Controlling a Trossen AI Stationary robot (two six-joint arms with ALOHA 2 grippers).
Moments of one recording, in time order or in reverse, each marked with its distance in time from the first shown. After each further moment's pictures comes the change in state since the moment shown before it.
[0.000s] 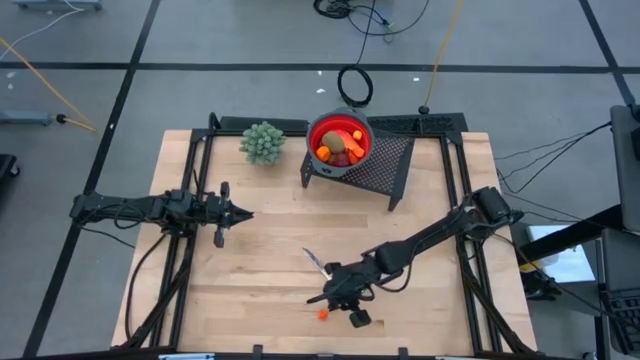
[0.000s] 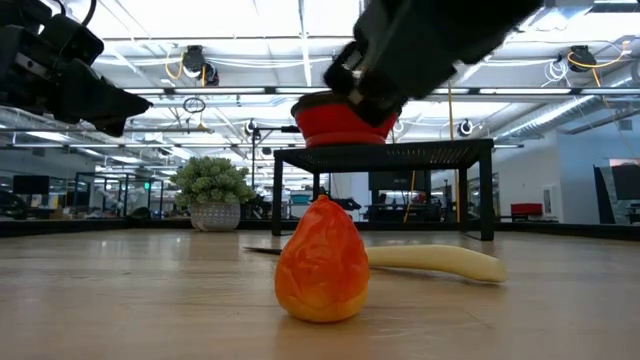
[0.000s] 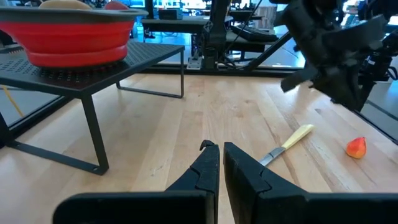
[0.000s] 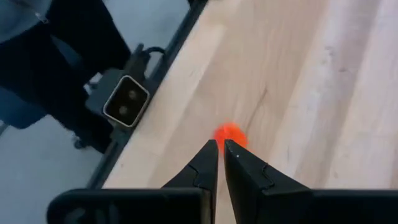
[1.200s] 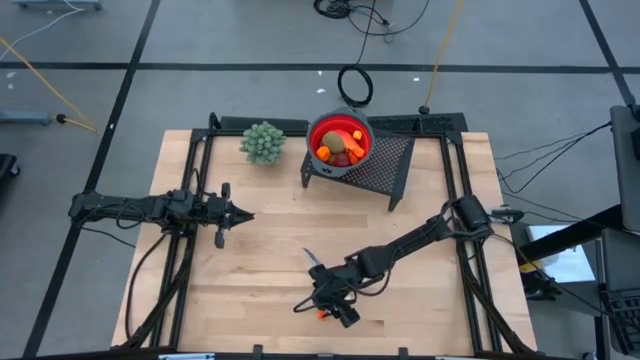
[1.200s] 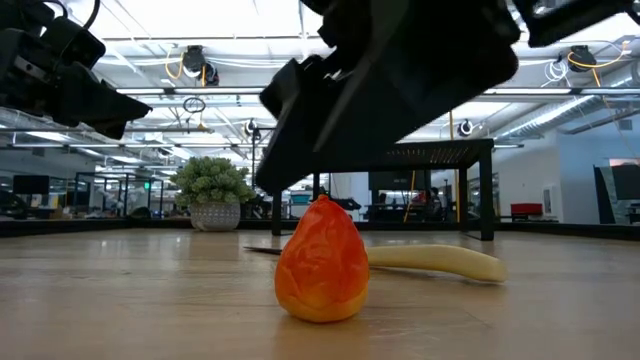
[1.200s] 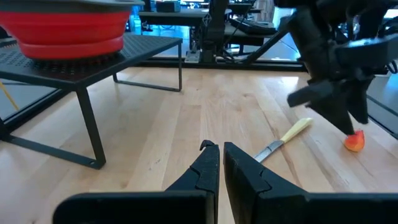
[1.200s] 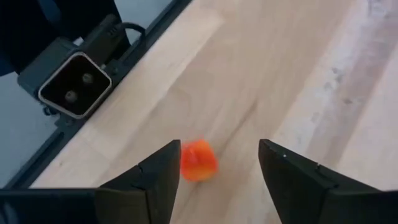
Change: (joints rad) left arm 0.000 0.026 0.000 0.000 0.008 -0.002; right arm -0.026 0.168 0.154 -0.063 -0.022 -0.243
